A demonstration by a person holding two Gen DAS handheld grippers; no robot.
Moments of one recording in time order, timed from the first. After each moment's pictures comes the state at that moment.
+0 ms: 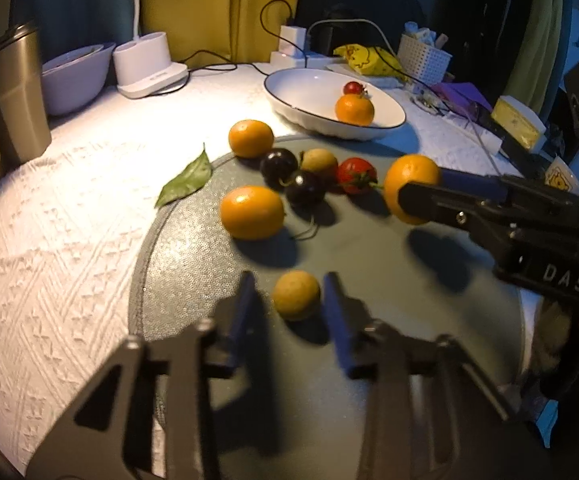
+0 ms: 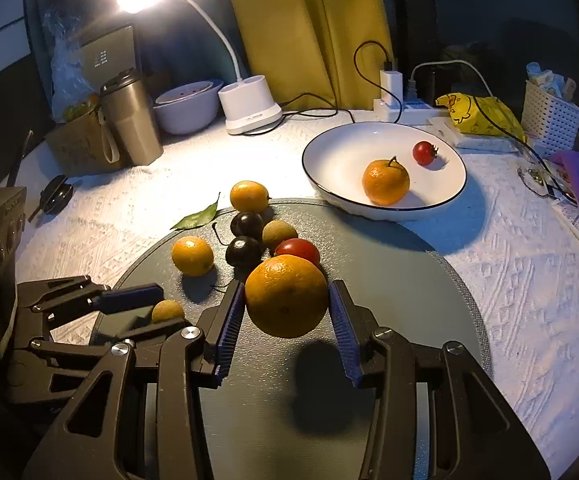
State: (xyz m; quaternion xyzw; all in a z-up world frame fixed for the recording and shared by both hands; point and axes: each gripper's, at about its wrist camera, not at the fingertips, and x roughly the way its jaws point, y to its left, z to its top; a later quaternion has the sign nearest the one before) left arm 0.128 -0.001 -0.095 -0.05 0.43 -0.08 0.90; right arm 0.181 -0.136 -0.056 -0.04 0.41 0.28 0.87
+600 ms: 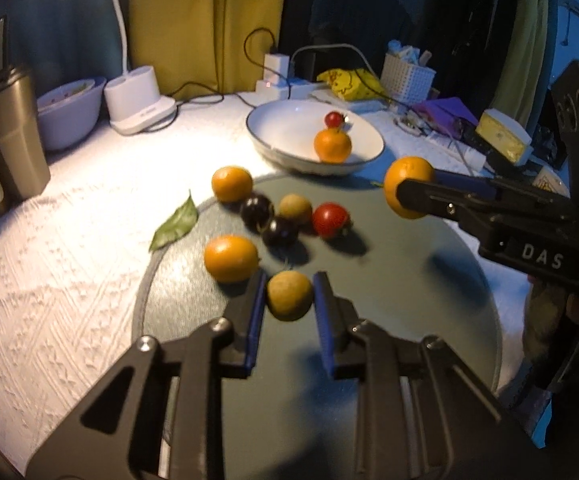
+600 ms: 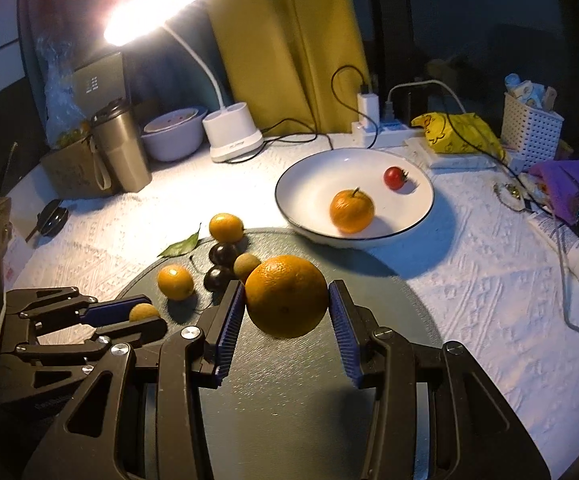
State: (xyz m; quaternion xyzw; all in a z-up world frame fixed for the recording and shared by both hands) left arm 0.131 -0.012 -0.061 -0.04 0.40 -0.09 0.91; right arm 0.190 -0.160 -0.035 -0.03 0.38 0.26 0.89
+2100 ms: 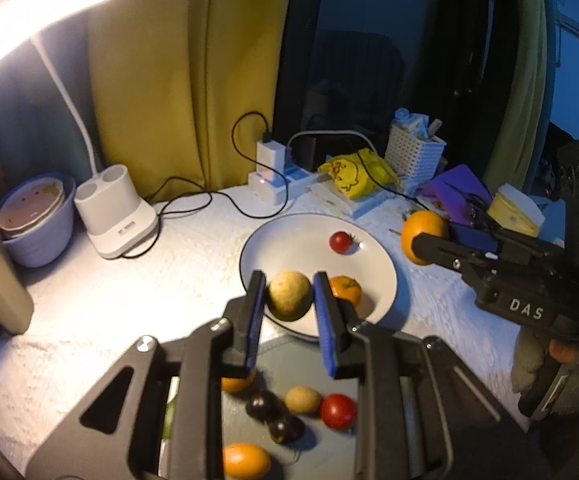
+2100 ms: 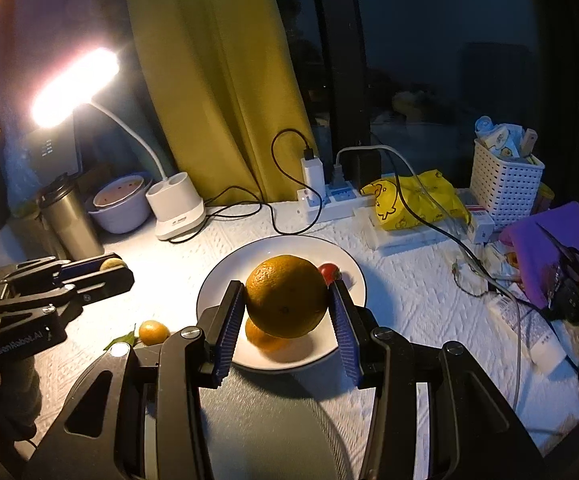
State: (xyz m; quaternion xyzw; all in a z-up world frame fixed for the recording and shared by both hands) left arm 0.246 -0.016 -0.001 -0.04 0.34 -0.10 0.94; right arm 0.287 -0.193 0.002 -0.01 0.33 0.23 0.92
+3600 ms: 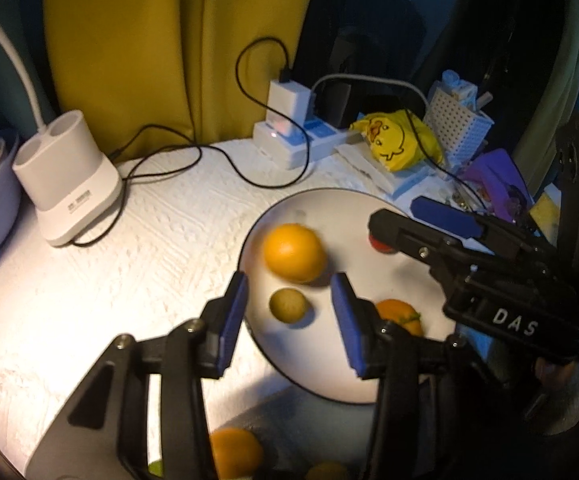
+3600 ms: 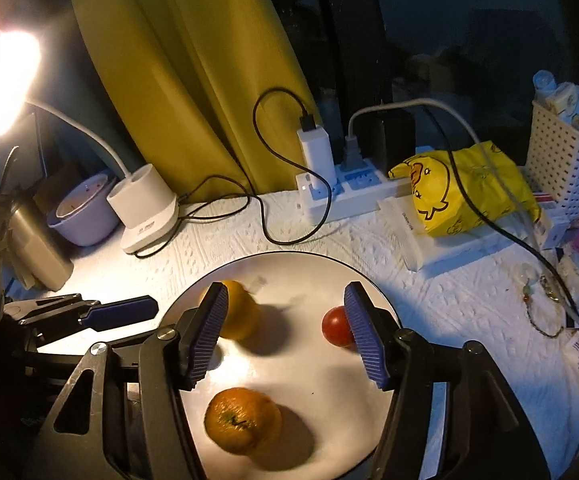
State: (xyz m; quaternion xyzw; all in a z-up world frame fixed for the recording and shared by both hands) left arm 0.336 -0.014 -0.055 -0.07 0.42 -0.09 0.90; right arm 0.391 -0.164 -0.057 0.02 0.37 0.24 0.90
